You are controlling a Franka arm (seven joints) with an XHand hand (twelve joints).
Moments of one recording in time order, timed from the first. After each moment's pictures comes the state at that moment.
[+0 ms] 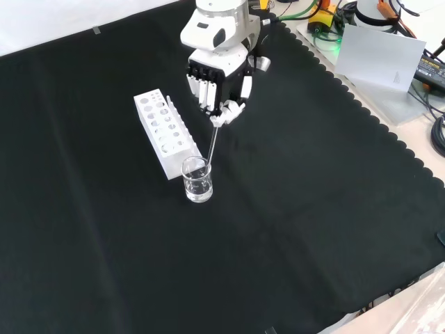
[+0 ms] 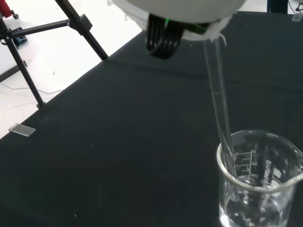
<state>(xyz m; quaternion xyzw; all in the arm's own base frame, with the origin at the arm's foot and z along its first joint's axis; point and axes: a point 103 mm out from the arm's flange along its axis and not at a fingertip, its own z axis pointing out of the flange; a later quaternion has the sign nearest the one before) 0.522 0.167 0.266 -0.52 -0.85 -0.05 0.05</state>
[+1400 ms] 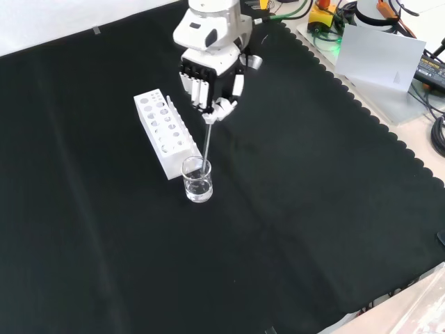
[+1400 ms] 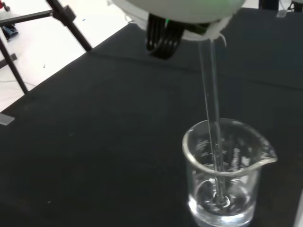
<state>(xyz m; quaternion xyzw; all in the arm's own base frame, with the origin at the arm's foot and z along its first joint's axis) 0.522 0.145 0.258 -0.53 -0.85 -0.04 0.04</state>
